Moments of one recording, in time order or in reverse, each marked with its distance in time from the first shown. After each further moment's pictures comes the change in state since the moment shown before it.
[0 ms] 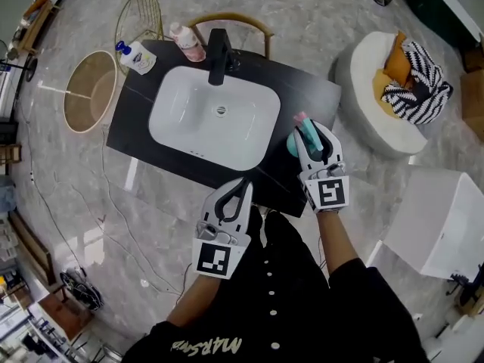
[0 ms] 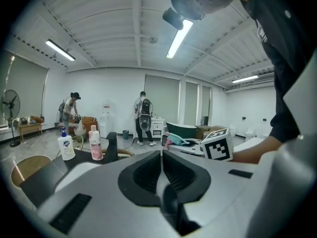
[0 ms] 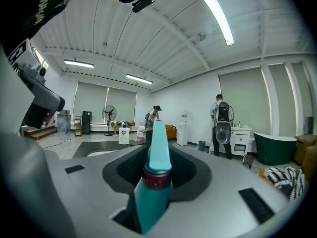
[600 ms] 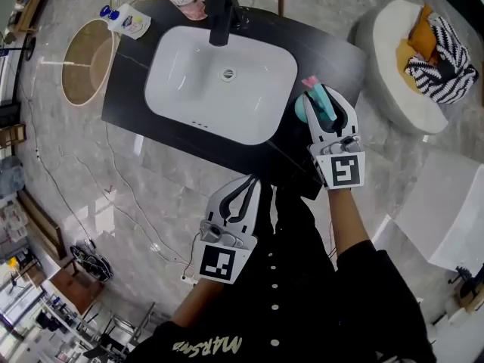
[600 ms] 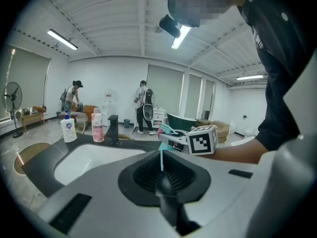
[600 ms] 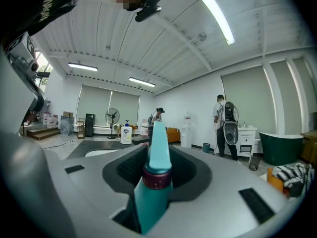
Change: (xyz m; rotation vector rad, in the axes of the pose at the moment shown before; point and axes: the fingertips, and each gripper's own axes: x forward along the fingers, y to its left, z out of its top) left arm -0.012 -0.005 -0.061 -0.061 0.137 0.005; right arm 0.028 0.013 -0.038 0.004 -0.041 0.046
